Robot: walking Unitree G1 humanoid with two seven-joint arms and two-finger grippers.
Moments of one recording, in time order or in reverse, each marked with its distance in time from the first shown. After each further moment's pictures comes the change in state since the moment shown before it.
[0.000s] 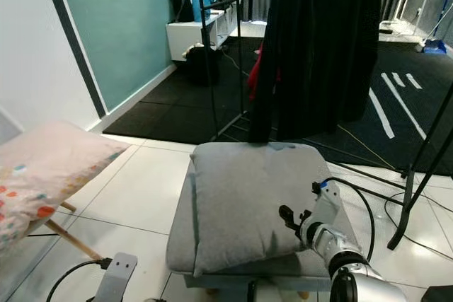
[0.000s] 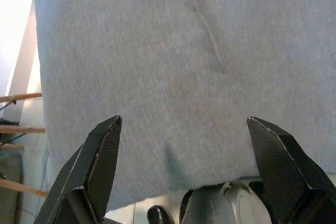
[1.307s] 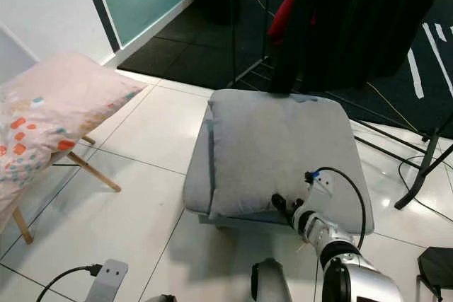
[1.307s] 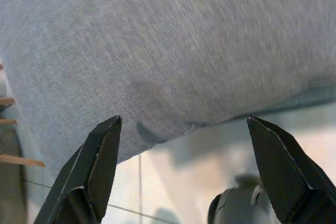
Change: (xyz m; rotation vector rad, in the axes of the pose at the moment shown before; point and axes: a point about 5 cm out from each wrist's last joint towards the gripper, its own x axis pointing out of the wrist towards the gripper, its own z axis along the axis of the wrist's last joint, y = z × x) left arm -0.002 0.012 -0.012 0.017 0.007 0.028; right arm 0.006 0.019 0.014 0.161 -0.043 0.009
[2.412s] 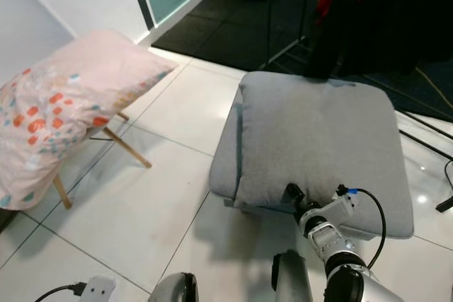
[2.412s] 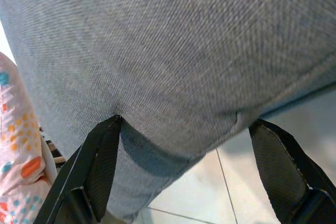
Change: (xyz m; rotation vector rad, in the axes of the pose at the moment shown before) left arm -0.015 0.006 -0.041 -0.031 -0.112 0.096; right arm -0.007 -0.013 0.005 0.394 -0.200 0.135
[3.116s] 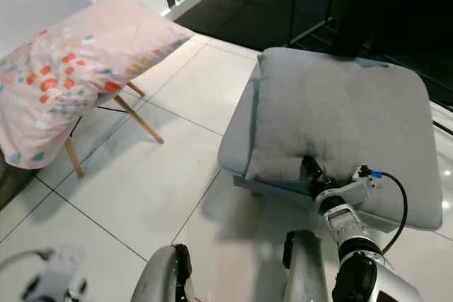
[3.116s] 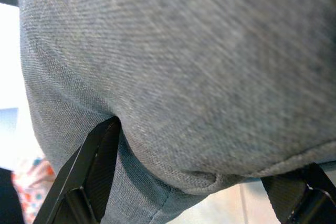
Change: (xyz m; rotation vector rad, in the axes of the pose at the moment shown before) left arm 0.011 0.077 0.060 0.039 -0.214 0.113; right arm 0.001 0.026 0.044 0.038 -0.161 0.226
